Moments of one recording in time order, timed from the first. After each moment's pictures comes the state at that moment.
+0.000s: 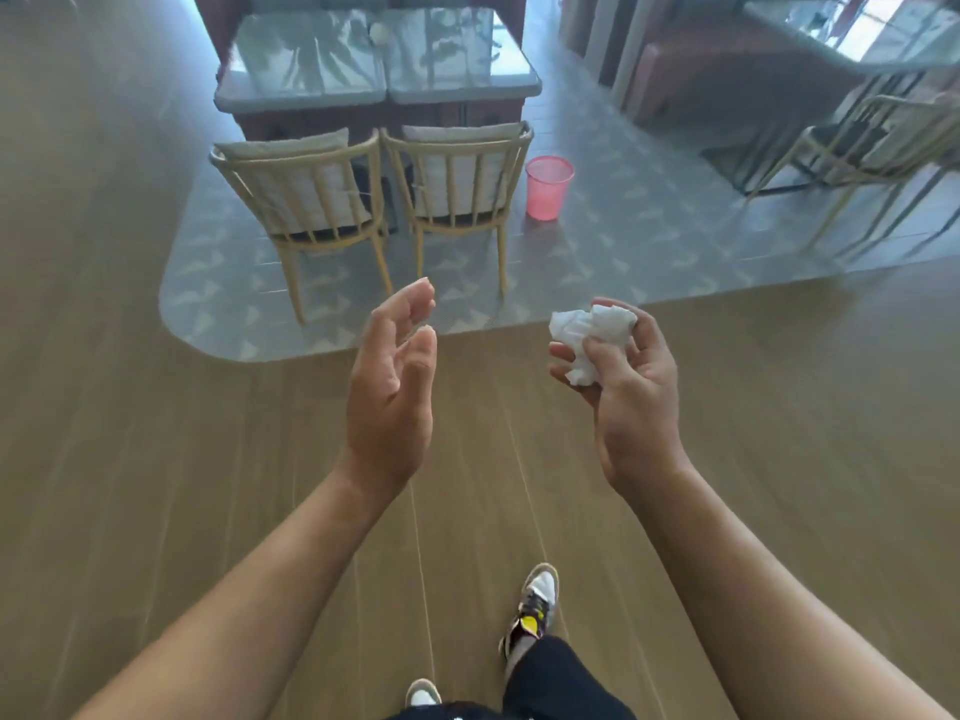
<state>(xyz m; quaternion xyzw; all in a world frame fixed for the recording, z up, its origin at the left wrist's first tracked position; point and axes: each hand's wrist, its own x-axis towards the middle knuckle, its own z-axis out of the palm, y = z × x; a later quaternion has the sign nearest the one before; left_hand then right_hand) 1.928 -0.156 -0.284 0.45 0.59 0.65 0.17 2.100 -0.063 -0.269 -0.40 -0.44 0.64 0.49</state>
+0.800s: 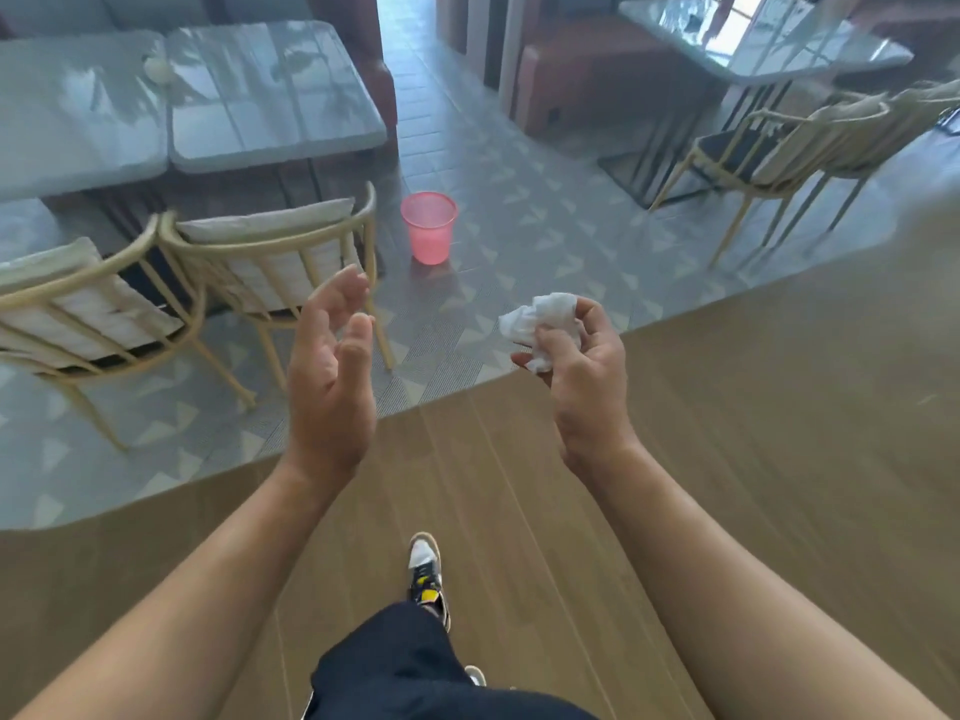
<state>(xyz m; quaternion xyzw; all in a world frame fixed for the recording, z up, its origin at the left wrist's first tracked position) 1.940 0.387 -0.287 0.44 0.55 0.67 0.22 2.129 0.455 -0.275 -0.45 -0.44 0.57 0.53</state>
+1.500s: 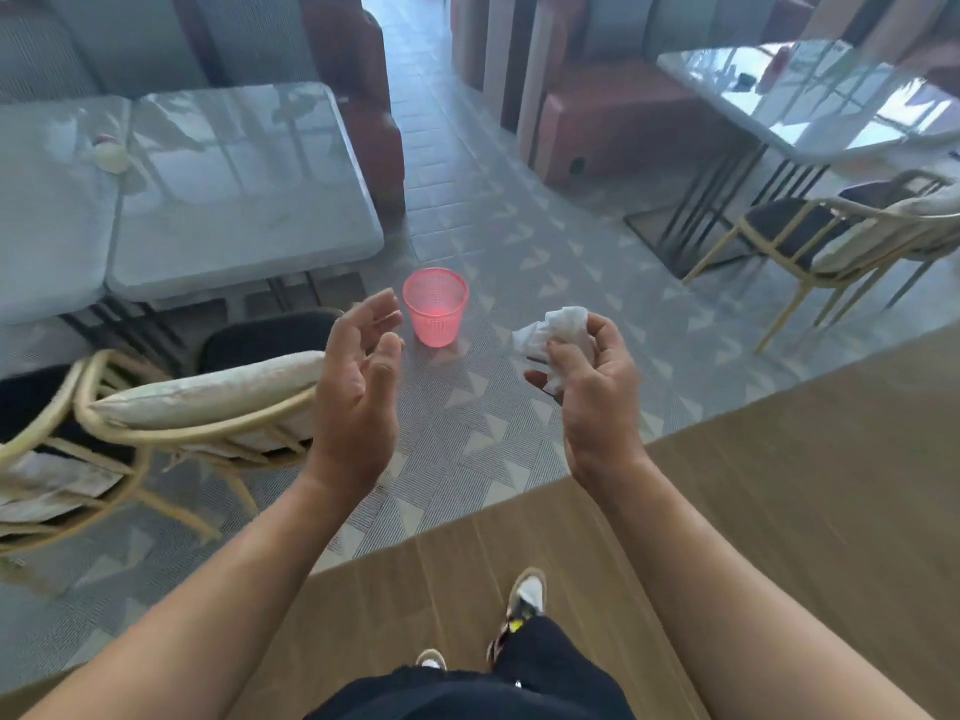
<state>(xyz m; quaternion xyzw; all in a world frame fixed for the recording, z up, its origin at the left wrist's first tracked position) 1.808 0.818 -0.299 0.44 0.57 0.65 0.25 1.994 0.887 -0.278 -0.45 -0.43 0.58 0.52</state>
